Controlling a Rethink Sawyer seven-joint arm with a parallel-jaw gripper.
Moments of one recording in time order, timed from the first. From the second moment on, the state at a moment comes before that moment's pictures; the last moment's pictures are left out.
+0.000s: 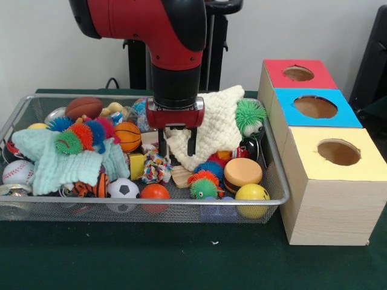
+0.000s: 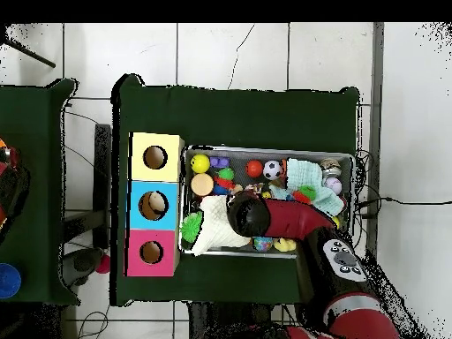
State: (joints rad) arm -0.42 -0.50 0.12 1.71 -0.28 0.32 1.57
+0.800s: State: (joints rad) arm -0.42 -0.53 0.11 1.70 -0.28 0.33 1.57
